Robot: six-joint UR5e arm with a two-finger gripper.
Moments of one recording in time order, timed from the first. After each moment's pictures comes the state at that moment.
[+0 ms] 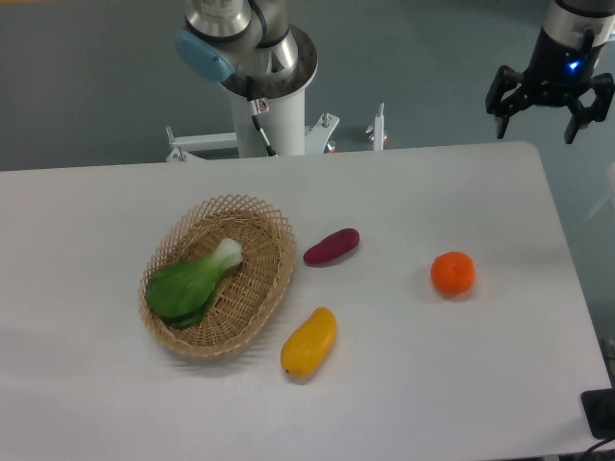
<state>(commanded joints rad) 2.98 -1.73 -1.47 -1.39 1.43 1.13</state>
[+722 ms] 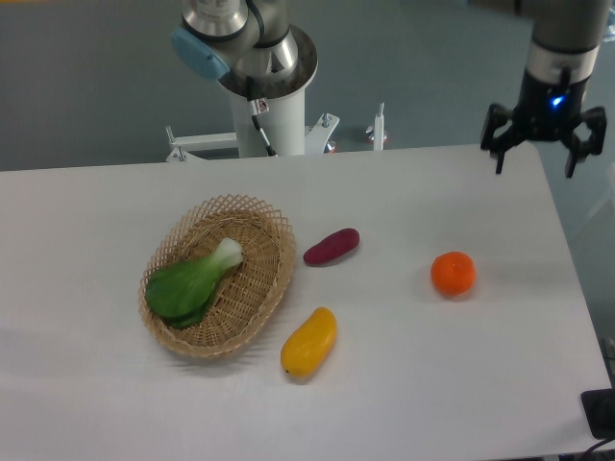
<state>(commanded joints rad) 2.90 -1.75 -1.69 -0.97 1.47 1.11</state>
